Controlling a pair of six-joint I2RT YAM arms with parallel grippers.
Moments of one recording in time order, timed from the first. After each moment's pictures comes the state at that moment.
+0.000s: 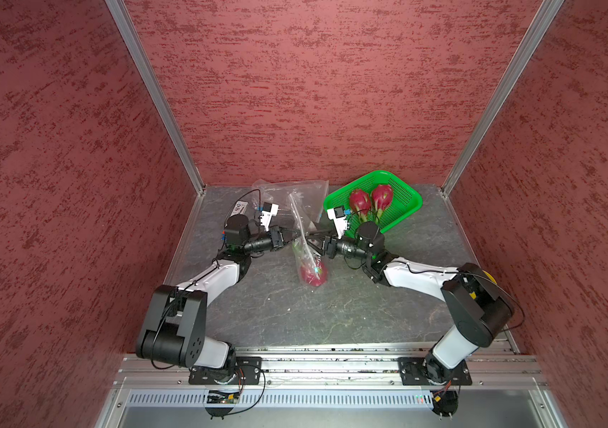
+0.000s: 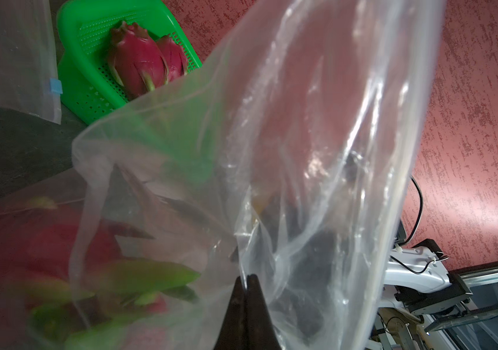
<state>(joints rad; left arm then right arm) -0.17 1.45 0.71 0.58 1.04 -0.94 0.64 1.68 0.89 0.75 -0.58 0.65</state>
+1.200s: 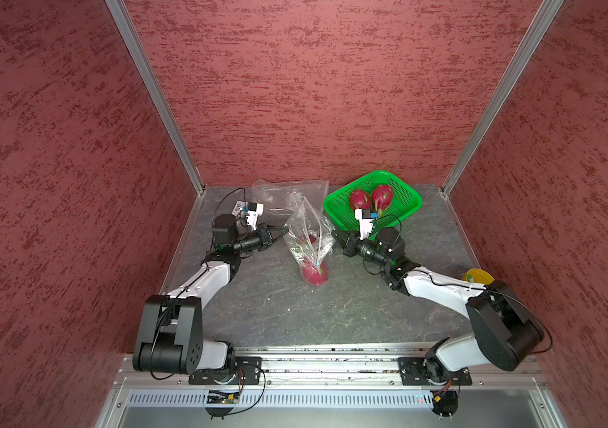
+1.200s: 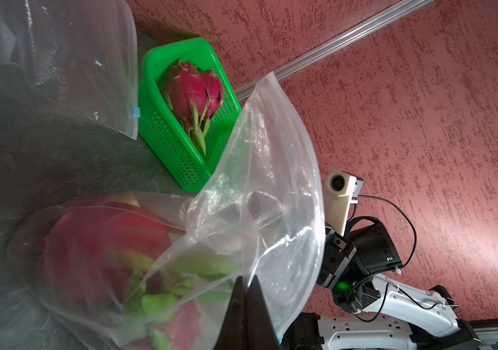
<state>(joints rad) -0.05 1.39 0.71 0.42 1.00 -0.90 0.53 1.47 0.71 0.64 -0.35 0.67</state>
